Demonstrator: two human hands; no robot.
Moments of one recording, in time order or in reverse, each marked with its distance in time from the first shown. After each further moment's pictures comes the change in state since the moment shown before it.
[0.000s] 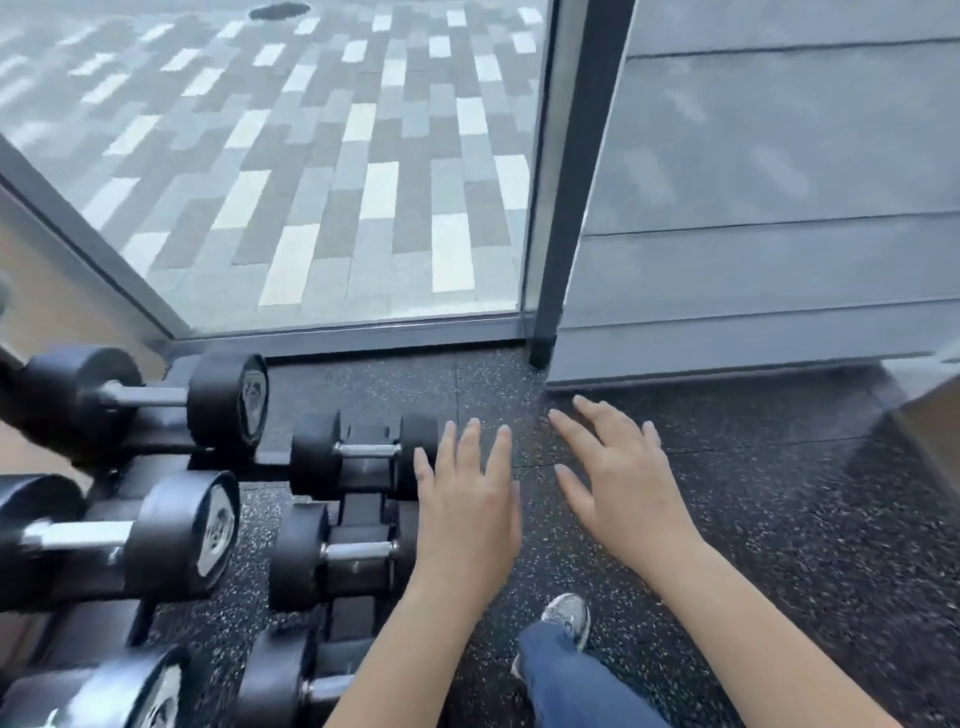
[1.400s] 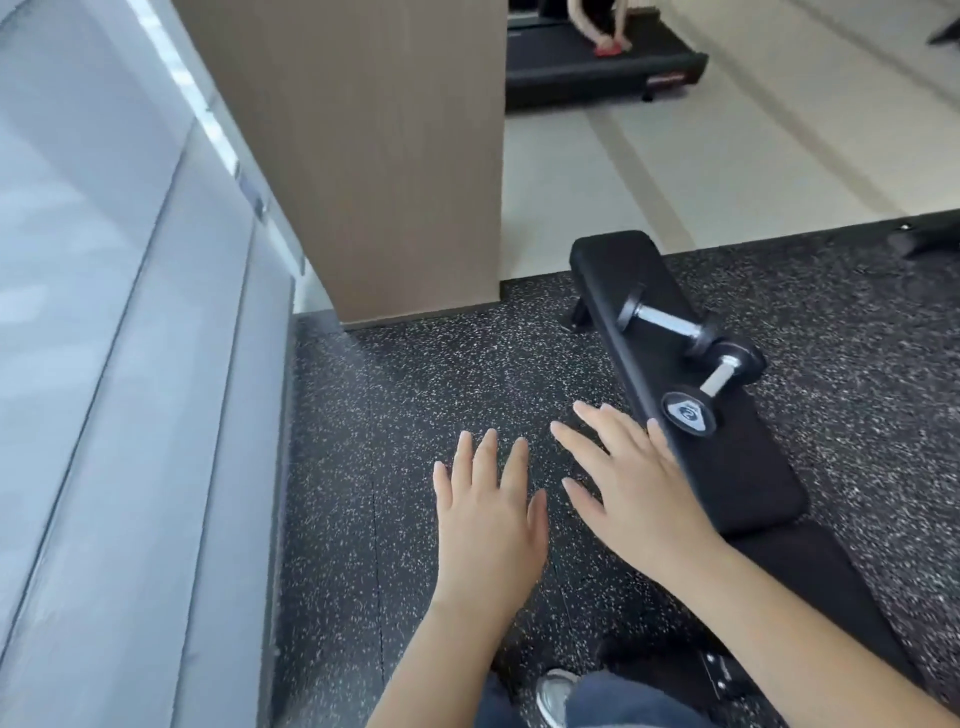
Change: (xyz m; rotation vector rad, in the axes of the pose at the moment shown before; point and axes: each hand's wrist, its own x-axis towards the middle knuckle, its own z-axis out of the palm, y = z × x) left_hand 0.209 0.414 0.159 -0.222 -0.476 1.559; right_hand -0.070 0.308 -0.085 0.014 0.376 1.522
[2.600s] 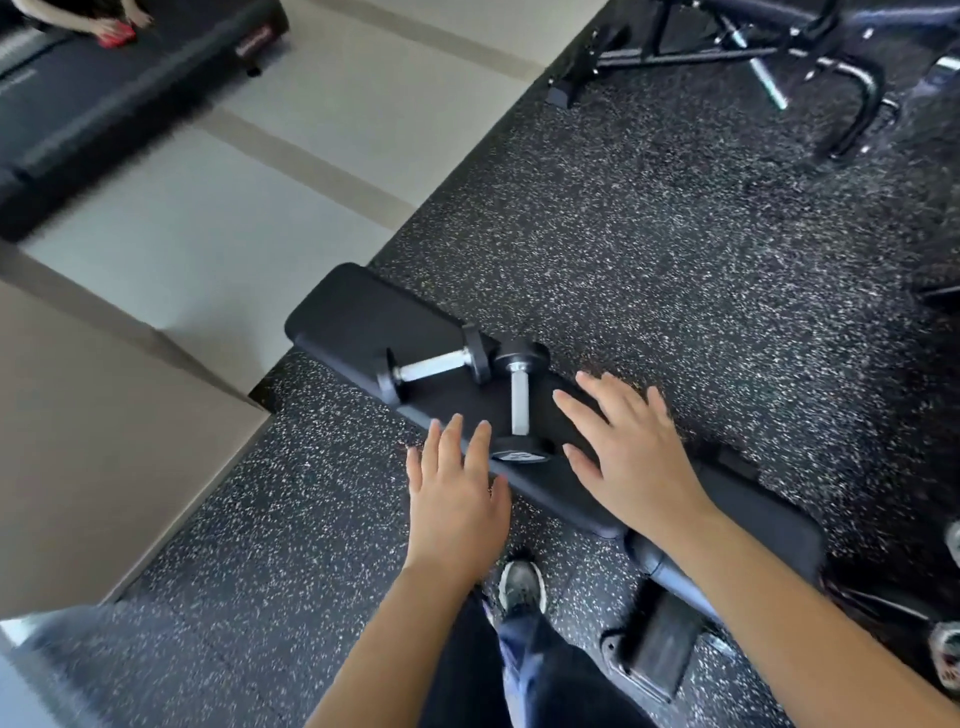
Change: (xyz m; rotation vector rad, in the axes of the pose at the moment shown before) left_hand 0.313 0.194 0.175 -0.065 -0.501 0.604; right_hand 0.093 0.312 -0.021 0.007 0.248 0.730
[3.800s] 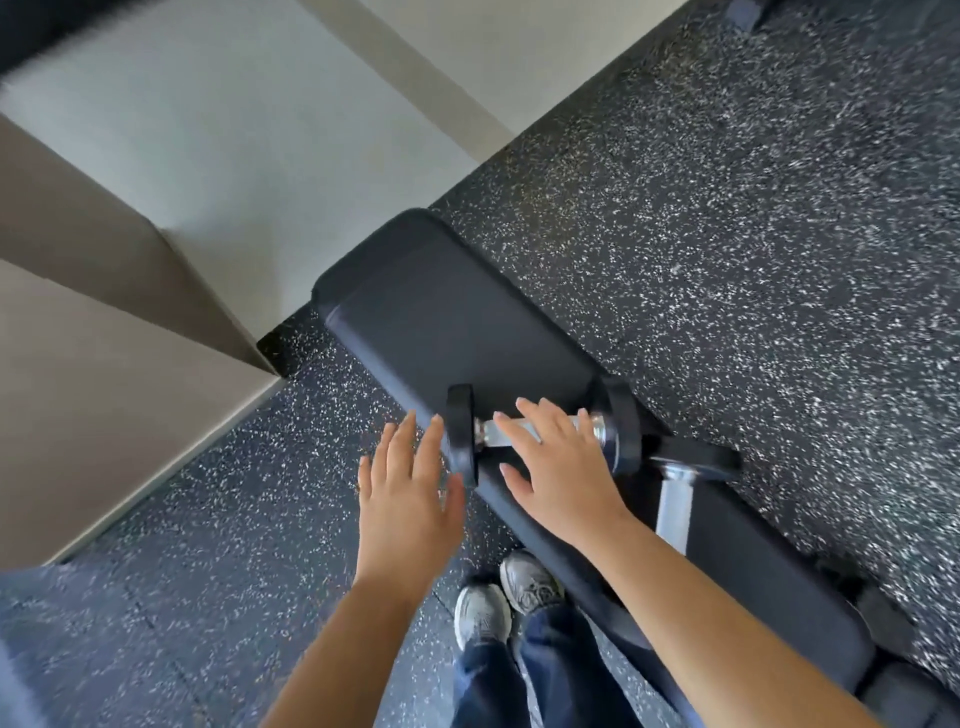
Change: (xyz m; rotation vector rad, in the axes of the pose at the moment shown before) left_hand 0.210 -0.250 0.102 -0.087 0.044 -0.334; right_hand 0.279 -0.064 0.301 0.101 -0.323 -0.193
